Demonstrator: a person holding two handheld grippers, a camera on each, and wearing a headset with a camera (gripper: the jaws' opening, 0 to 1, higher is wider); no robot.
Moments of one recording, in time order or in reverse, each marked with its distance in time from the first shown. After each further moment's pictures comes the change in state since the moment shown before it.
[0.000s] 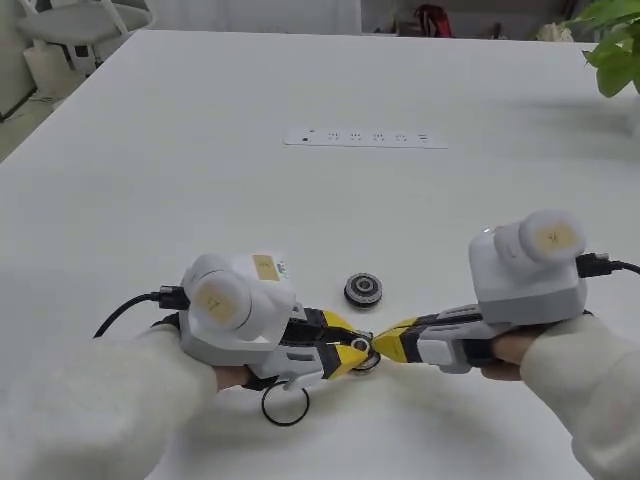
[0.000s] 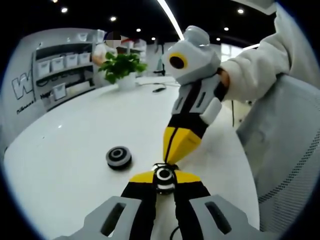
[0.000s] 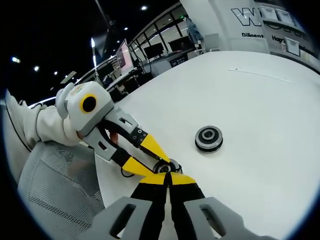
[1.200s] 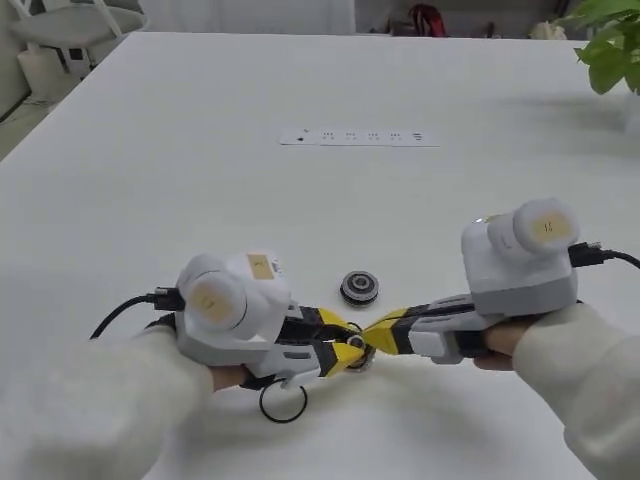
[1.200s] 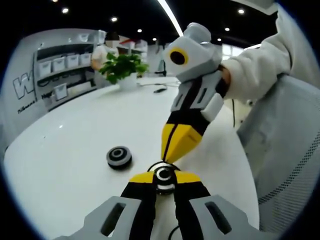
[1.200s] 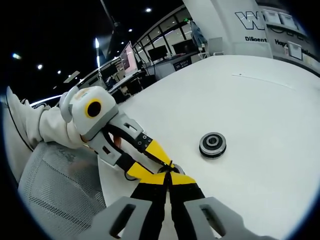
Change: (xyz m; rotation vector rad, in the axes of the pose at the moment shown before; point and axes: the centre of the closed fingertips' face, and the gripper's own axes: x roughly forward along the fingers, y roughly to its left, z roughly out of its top) left arm -0.001 0.001 0.000 -0.004 -0.007 0.013; right arm 0.000 0.002 0.009 -0.020 -0.023 0.016
